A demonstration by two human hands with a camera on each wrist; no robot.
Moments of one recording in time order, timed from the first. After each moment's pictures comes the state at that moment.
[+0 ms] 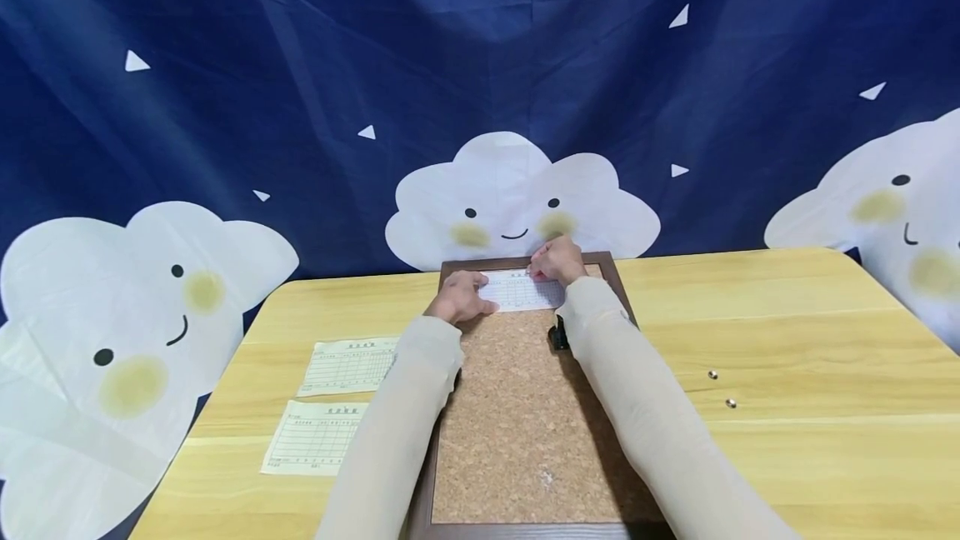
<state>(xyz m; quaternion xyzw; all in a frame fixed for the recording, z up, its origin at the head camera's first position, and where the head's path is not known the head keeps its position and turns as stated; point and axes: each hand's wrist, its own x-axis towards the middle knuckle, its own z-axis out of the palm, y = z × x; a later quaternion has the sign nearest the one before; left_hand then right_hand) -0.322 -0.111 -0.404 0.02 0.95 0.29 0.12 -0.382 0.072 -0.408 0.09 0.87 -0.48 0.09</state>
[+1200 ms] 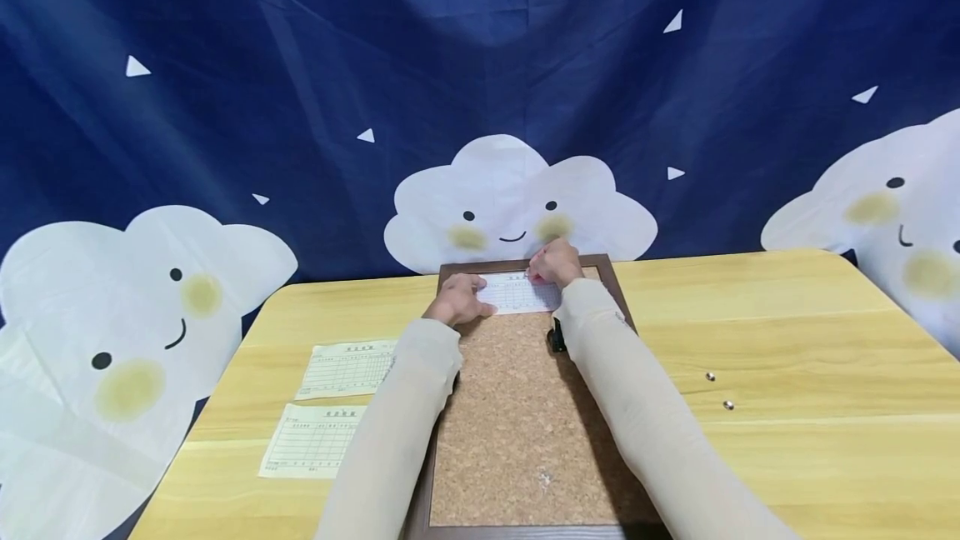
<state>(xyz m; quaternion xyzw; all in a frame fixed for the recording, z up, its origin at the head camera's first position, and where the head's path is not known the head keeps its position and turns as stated) -0.322 -0.111 -0.405 0.01 0.95 0.30 0.12 -0.371 0.073 -0.402 0.07 0.90 -0.42 0.06</state>
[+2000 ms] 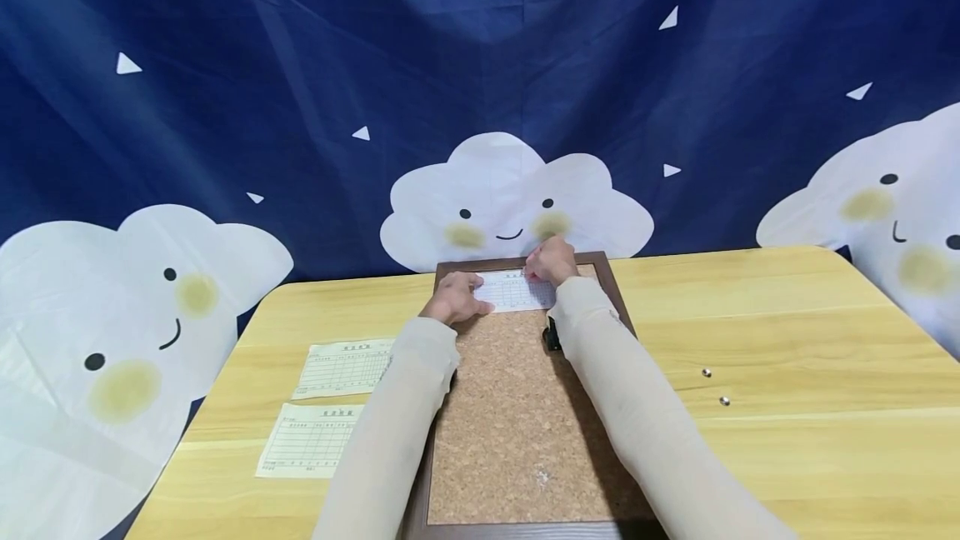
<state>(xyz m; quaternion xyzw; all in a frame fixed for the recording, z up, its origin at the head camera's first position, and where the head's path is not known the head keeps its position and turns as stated) -0.322 -0.110 -0.405 0.02 0.95 0.29 0.12 -0.373 0.071 -0.406 0.06 0.91 -0.40 0.03</state>
